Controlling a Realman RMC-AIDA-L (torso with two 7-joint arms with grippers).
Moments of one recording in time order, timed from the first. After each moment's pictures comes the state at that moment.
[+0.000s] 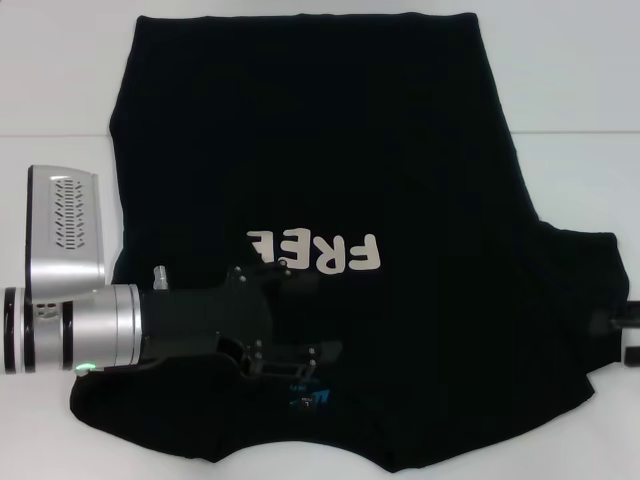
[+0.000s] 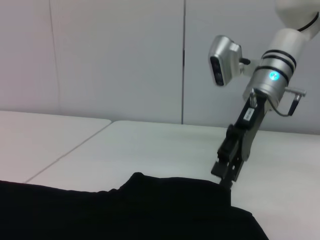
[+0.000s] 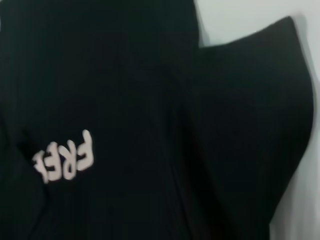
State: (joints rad) left arm -0.57 -2.11 0.81 0.56 1.94 1.50 -1.05; right arm 0.55 1.90 -0.58 -0.64 -2.41 -1.48 2.58
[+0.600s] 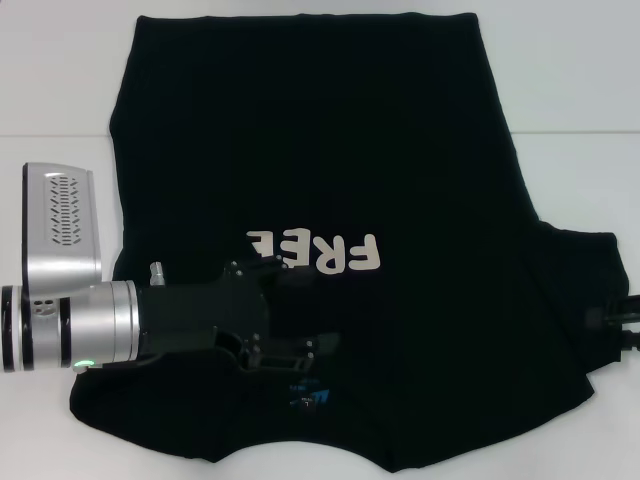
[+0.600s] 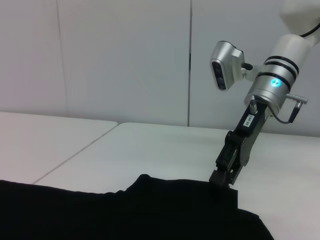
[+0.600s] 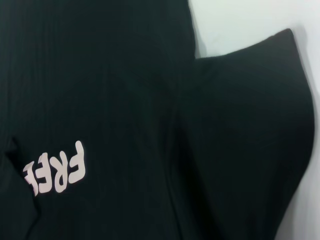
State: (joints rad) left arm -0.57 -2.11 0.80 0.56 1.93 1.49 -1.05; right arm 0.56 1.91 -0.57 -0.63 -2.42 -1.42 2.57
